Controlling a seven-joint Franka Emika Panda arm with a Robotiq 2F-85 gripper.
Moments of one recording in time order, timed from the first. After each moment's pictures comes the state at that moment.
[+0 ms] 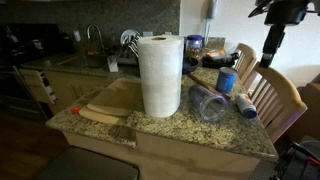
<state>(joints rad) 0.17 -0.51 0.00 -2.30 0.21 1.76 -0.10</state>
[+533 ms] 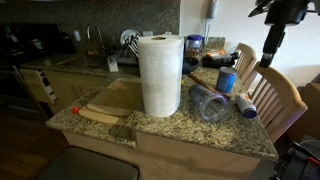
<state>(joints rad) 0.17 -0.51 0.00 -2.30 0.21 1.76 -0.10</state>
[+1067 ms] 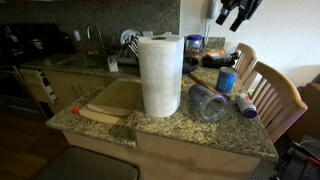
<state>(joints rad) 0.15 -0.40 0.07 -2.08 0.26 2.08 0.16</state>
